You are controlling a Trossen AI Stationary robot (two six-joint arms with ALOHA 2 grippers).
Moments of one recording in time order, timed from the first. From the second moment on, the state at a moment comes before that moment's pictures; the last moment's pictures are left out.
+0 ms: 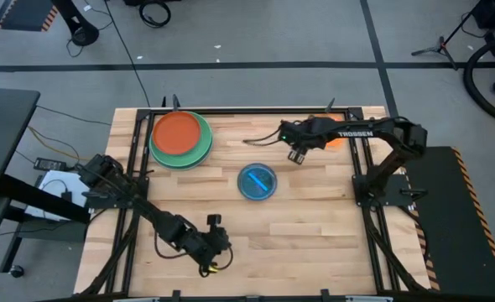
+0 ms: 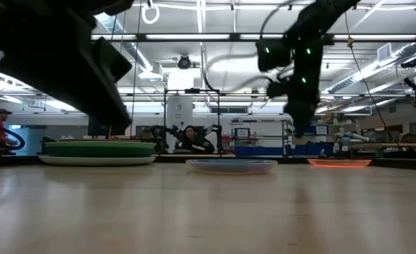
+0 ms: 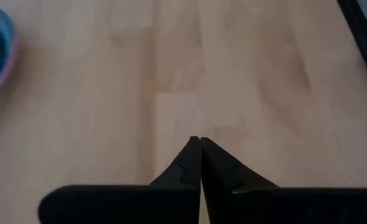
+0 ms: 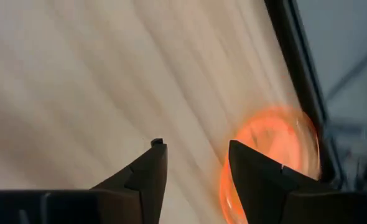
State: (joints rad) left arm -0.63 1.76 0.95 -0.04 -0.42 -0.43; right arm -0.38 1.58 1.05 -0.85 0.46 0.13
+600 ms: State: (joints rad) left arm -0.46 1.41 0.93 -0.17 -0.34 -0.28; right arm -0.70 1.58 0.91 -0.74 0.39 0.12
